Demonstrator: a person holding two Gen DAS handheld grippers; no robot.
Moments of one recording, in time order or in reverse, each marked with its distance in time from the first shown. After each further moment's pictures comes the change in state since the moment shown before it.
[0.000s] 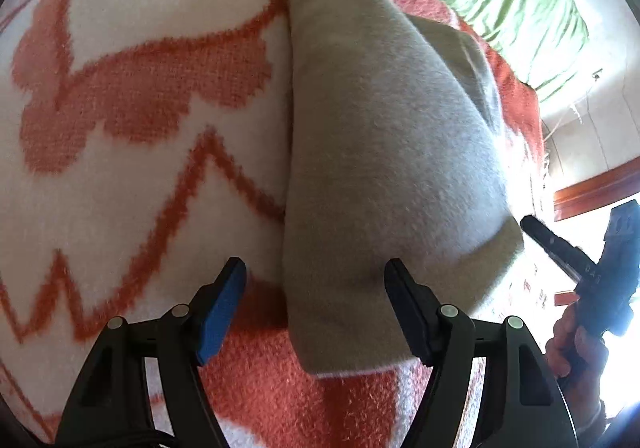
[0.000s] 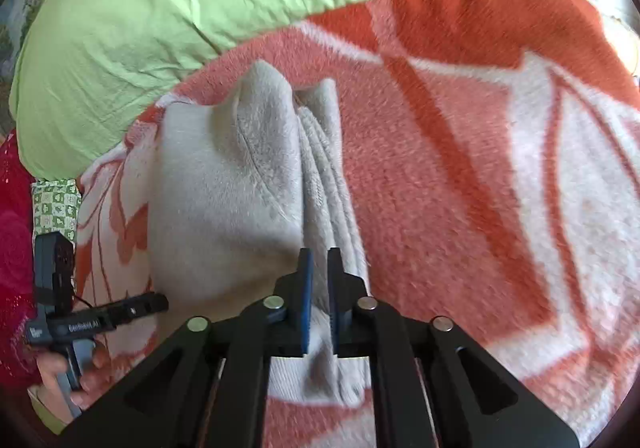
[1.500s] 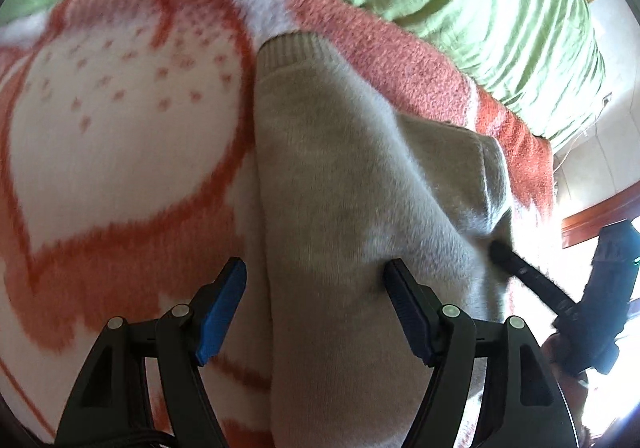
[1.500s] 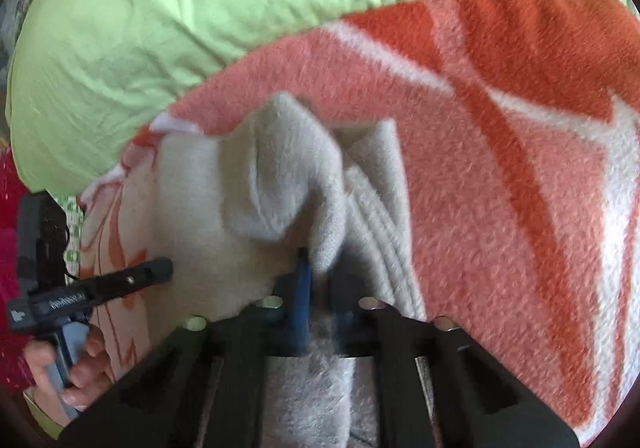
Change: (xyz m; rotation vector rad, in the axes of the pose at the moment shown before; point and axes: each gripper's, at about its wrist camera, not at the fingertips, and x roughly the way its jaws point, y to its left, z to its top) left arm 0.030 -0.036 0.129 0.004 -0.097 0.048; right arm 0.066 0.022 0.078 -0.004 -0.037 0.067
